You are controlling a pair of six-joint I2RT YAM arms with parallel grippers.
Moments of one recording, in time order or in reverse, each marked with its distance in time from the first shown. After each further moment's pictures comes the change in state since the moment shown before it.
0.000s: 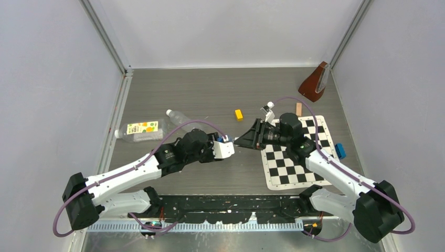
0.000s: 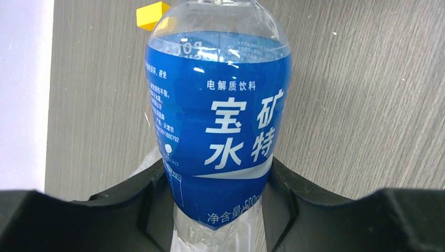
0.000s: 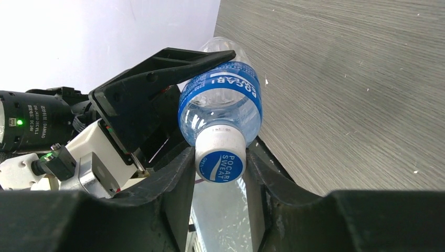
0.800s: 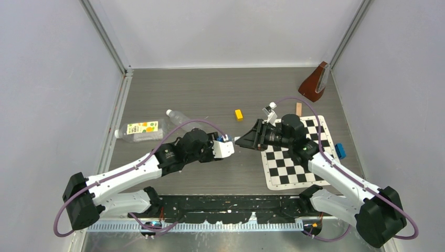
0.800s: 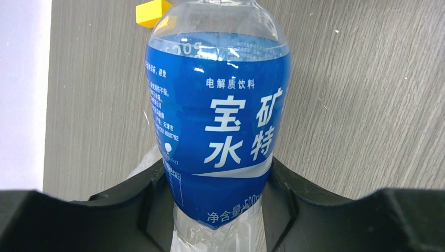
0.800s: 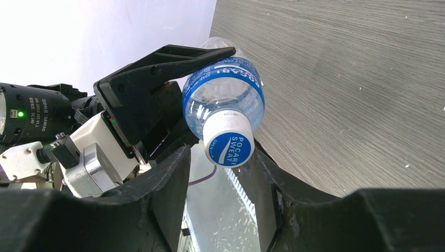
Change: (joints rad) left arm 0.000 0.003 0.000 0.000 0.006 0.001; right arm 0.002 -0.055 0.000 -0.060 0.038 -0.034
